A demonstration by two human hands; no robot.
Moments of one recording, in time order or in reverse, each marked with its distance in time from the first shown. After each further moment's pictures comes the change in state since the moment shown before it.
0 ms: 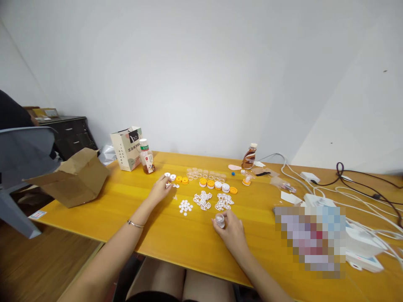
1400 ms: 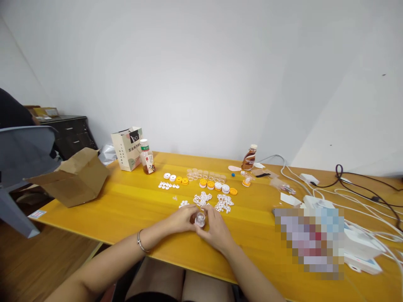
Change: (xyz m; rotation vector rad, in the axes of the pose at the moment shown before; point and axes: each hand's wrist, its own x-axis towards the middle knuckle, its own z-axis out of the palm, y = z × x) left_hand -0.061 0.089 0.029 -0.283 -0.446 0.499; right_hand 0.009 -0.032 0.013 0.127 -0.288 -0.252
